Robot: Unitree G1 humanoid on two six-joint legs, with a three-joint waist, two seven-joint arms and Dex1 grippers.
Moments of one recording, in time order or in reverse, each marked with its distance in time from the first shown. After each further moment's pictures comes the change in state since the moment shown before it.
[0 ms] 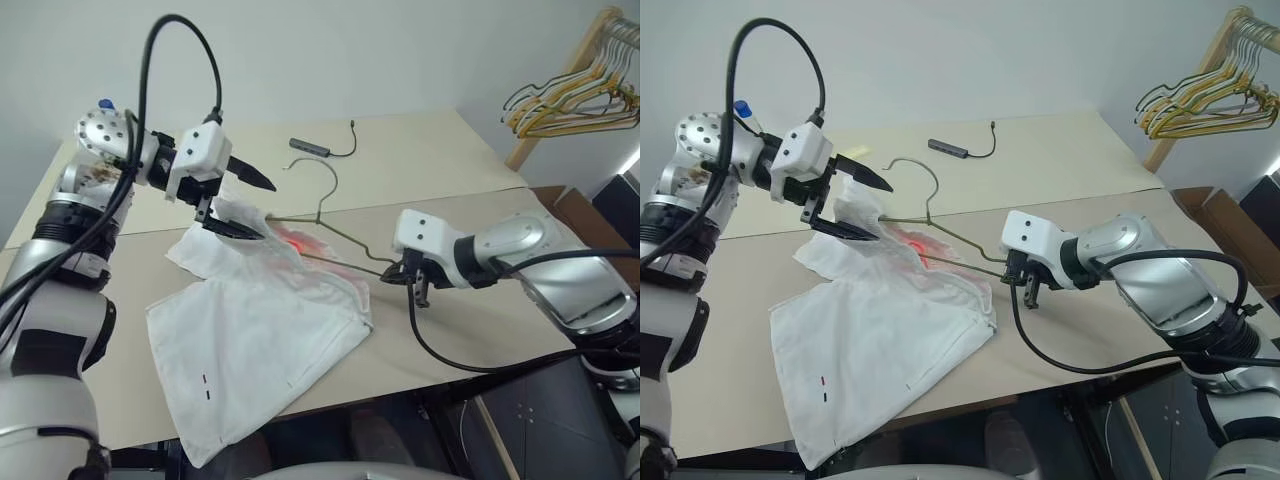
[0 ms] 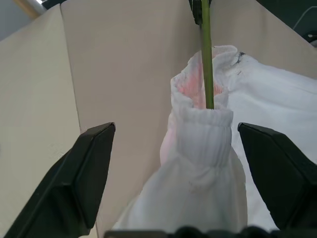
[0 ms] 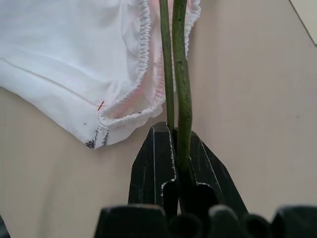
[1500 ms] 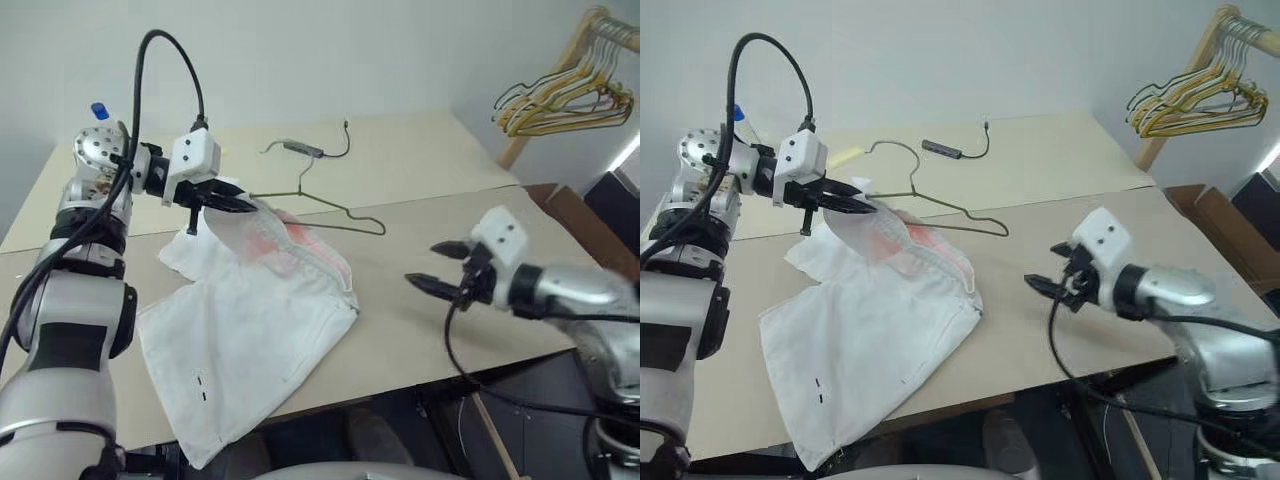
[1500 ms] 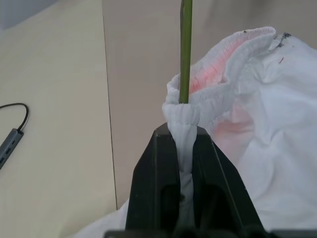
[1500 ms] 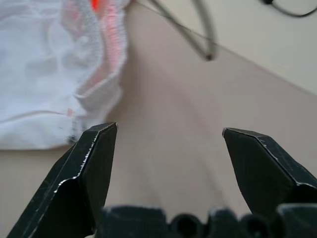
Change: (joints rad) left arm -0.020 -0.132 0.327 0.328 0.329 -0.159 0.025; right arm 0.491 0.260 -0.416 -0.159 0.123 -0.015 -0.290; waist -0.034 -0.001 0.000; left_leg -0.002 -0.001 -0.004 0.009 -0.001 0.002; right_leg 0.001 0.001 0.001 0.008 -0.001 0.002
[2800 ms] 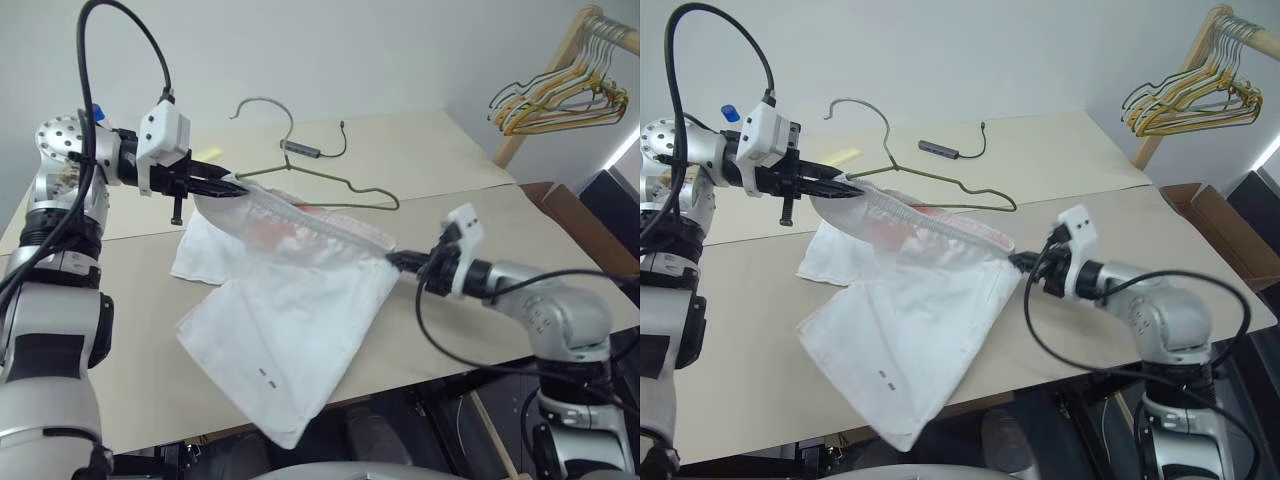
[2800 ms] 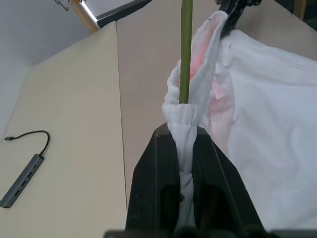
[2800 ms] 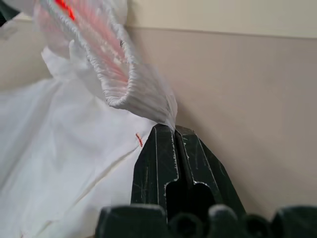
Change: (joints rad) left arm 0.064 0.118 -0.043 -0.210 -0.272 0.120 -0.025; right arm -0.210 0.077 -0.138 0.365 0.183 0.065 -0.038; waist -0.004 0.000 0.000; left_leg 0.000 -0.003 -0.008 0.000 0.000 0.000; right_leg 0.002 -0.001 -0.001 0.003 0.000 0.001
